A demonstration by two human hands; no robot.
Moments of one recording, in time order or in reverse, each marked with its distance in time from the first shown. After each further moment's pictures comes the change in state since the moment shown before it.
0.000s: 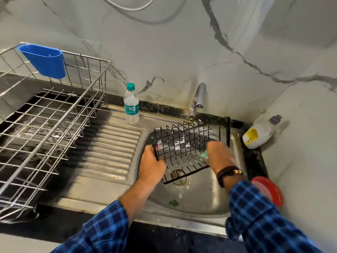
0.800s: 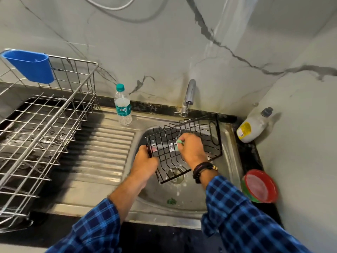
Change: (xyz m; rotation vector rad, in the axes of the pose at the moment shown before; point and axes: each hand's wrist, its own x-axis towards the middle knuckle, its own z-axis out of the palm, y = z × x) left_hand 0.005 0.010 -0.001 -0.072 -0.100 -0.114; right_hand 0.011 -0.047 0.015 0.515 0.033 0.011
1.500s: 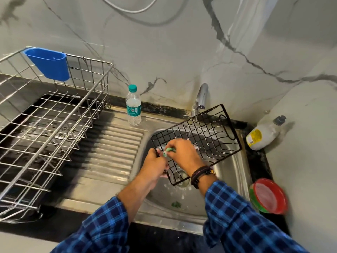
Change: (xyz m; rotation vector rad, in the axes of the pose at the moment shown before) left_hand 0.003 0.003 -0.001 -0.185 -0.062 -0.127; right_hand -0.006 -0.036 0.016 -0.036 -0.217 -0.243
